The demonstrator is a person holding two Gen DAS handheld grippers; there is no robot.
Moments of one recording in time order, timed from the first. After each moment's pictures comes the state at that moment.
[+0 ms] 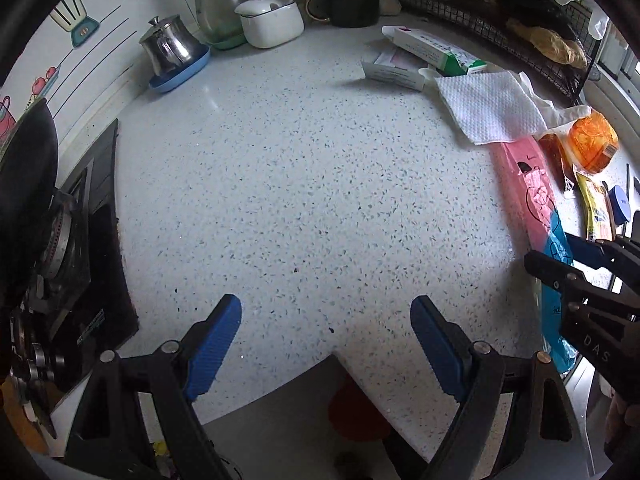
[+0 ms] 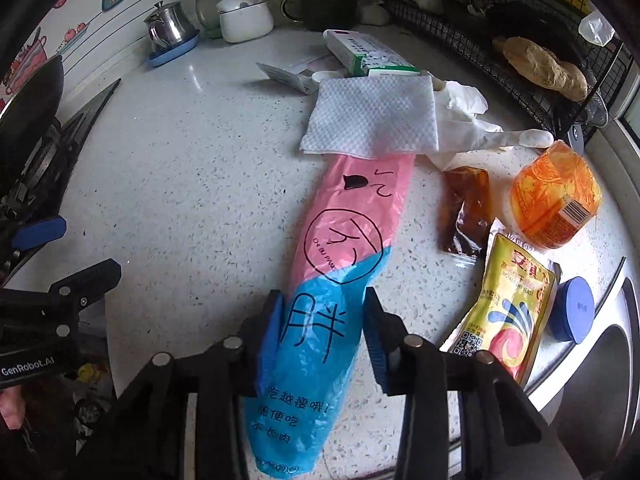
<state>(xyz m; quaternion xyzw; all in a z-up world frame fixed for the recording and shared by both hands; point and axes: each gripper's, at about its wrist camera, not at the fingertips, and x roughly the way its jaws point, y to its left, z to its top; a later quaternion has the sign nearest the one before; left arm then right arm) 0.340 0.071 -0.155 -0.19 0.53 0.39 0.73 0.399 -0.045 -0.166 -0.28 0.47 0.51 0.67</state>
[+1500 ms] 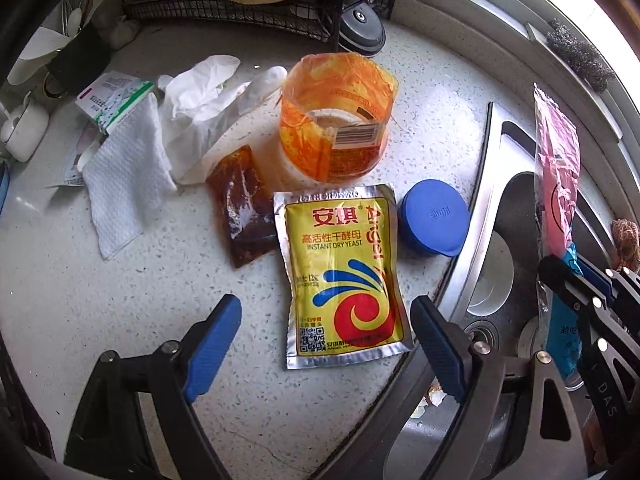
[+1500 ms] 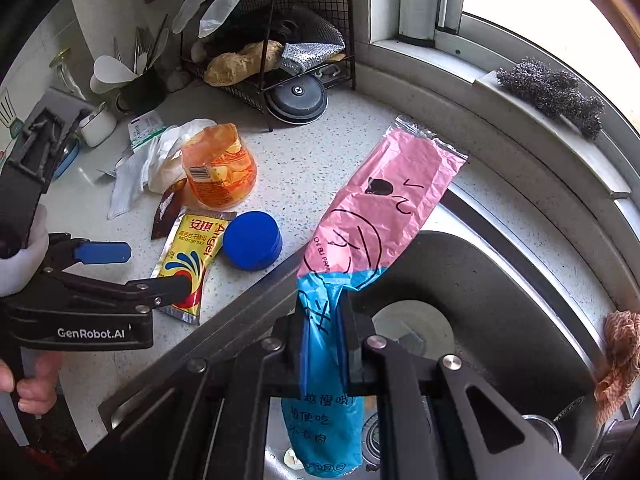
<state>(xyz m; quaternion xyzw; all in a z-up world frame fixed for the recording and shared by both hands) 0.574 -0.031 -0.185 -0.18 0.60 0.17 0.76 0.553 -0.222 -0.134 -0.17 0.48 0.36 0.78</state>
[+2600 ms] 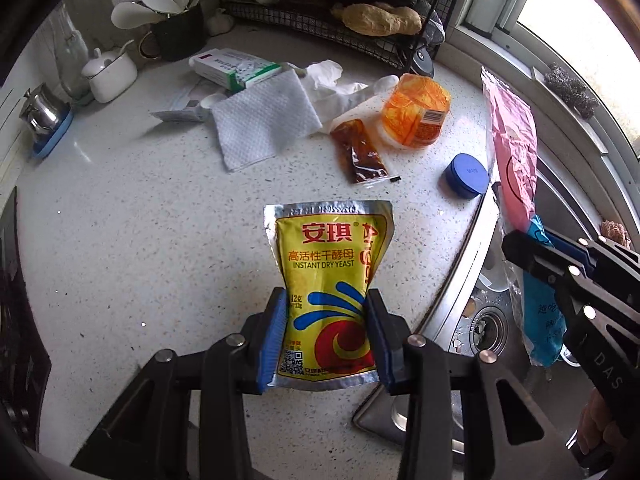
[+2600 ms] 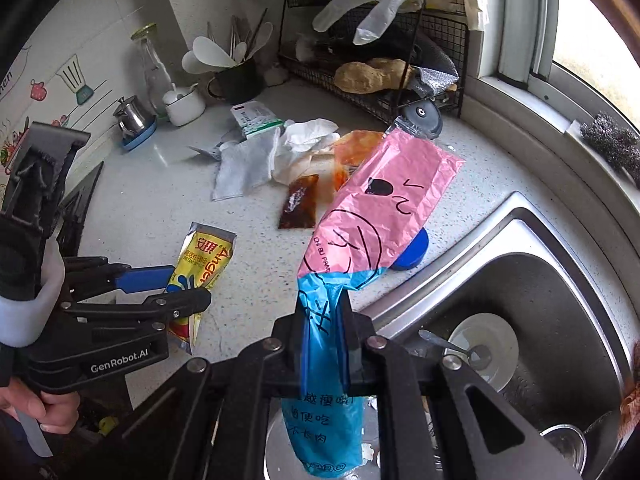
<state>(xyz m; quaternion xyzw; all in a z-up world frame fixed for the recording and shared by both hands) 0.440 -0.018 -0.132 -0.20 0.54 0.23 0.79 0.463 -0.186 -0.093 -0.17 0.44 0.47 0.74</state>
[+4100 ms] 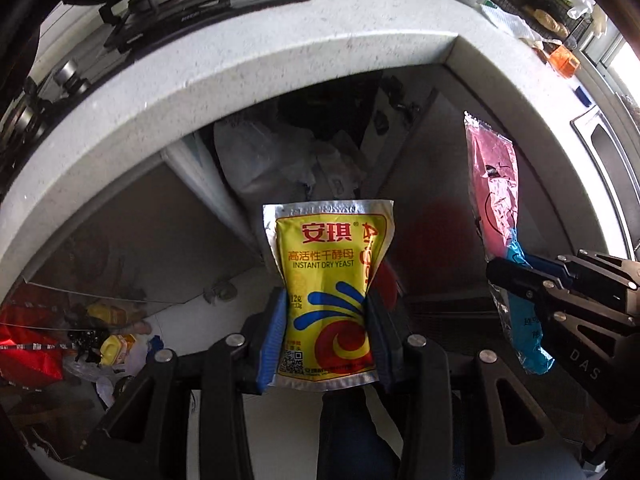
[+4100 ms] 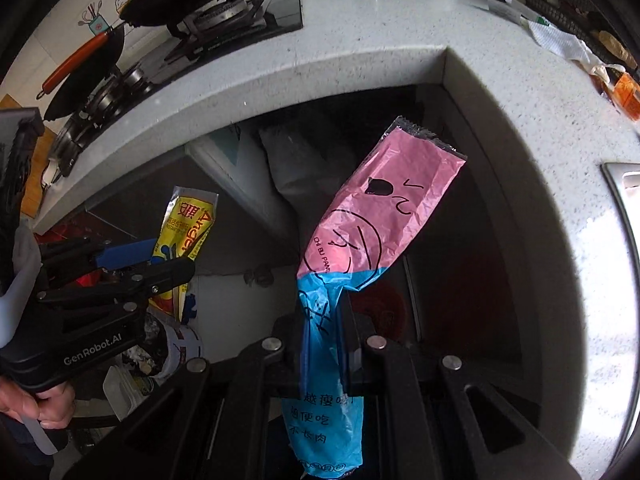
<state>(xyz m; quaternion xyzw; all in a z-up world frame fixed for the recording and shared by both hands) 0.047 -0.091 -0.212 -0.32 0.51 0.39 0.69 0.170 -0.157 -0.217 -0.31 0.49 0.59 0.57</state>
